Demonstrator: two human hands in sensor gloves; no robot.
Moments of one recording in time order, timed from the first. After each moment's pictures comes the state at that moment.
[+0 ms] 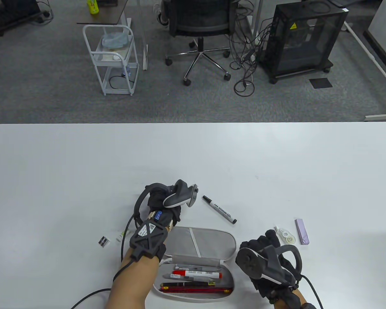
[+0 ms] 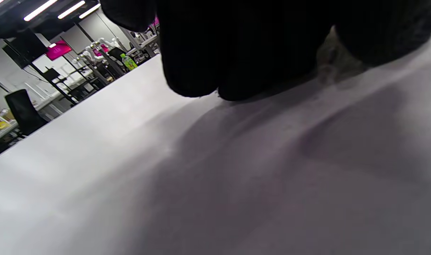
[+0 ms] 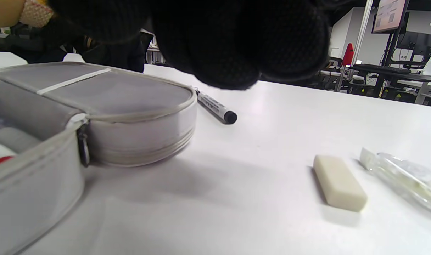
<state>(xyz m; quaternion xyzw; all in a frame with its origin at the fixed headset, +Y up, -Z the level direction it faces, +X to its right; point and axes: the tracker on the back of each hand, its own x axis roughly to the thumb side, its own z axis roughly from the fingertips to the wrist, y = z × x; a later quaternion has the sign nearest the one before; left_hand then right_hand) -0.094 -0.741 -0.435 -0.15 -0.09 -0.23 0.96 0.131 -0.693 -0.242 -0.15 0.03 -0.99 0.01</state>
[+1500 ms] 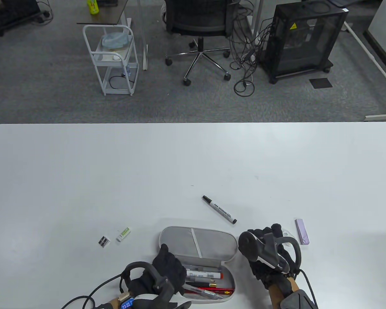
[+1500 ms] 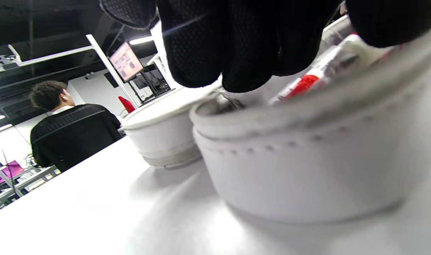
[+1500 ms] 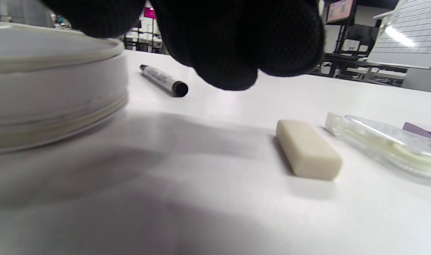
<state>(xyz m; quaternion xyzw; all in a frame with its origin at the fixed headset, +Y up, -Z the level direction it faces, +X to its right) -0.110 -0.734 -0.201 0.08 -0.41 -0.22 0.88 0.145 -0.718 -0.282 -0.05 0.03 -1.00 0.01</state>
